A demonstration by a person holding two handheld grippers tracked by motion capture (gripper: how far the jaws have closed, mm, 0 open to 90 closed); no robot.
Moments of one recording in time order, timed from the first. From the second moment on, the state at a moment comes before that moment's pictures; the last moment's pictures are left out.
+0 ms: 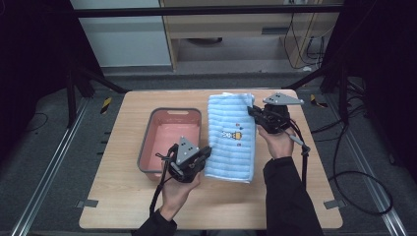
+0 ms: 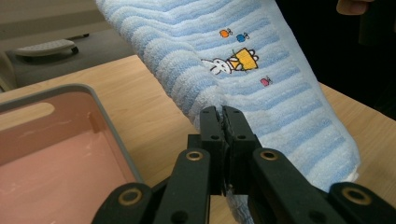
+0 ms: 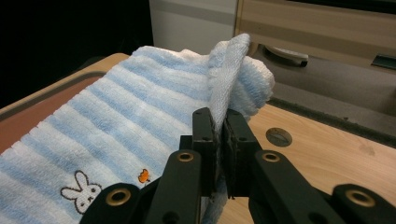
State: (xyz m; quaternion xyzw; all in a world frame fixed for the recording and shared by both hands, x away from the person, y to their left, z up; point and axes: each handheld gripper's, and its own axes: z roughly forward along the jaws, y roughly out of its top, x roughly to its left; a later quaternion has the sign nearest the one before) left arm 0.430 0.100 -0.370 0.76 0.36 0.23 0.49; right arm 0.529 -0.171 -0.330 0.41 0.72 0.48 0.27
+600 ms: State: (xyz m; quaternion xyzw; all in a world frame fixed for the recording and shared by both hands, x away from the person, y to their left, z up) left arm 0.431 0.140 -0.349 0.73 0.37 0.26 0.51; right arm 0.539 -0.126 -0.304 0.38 0.73 0.49 0.28
